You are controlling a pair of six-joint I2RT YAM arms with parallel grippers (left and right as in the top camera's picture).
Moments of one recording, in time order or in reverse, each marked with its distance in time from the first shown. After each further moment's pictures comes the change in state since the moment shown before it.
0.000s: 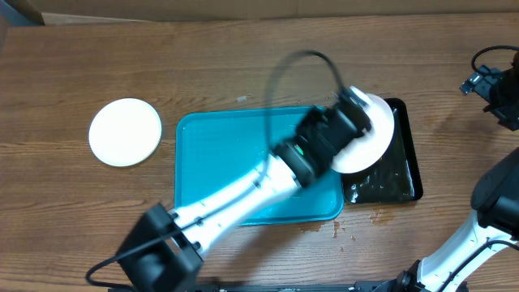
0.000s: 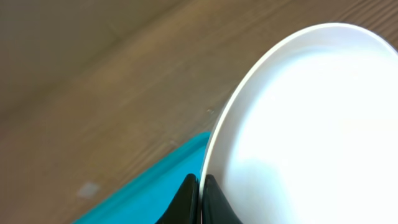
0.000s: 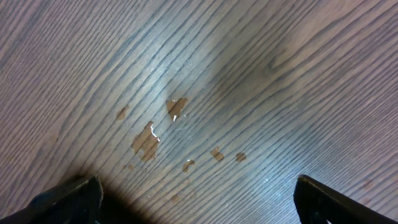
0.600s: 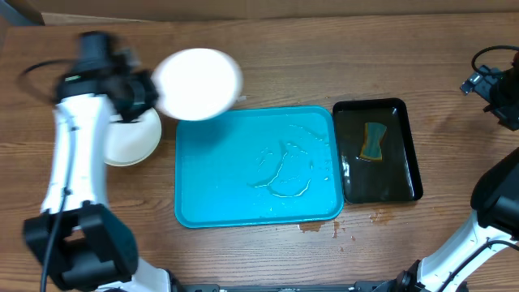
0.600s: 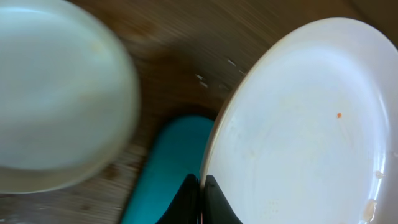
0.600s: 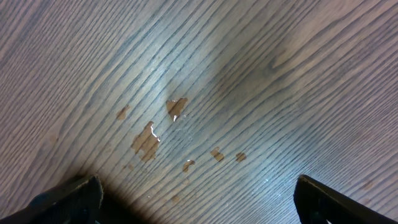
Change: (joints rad) left arm 1.082 -0.049 0.125 -0.572 0.726 -0.322; right arm 0.000 0.000 0.000 0.000 0.000 0.000
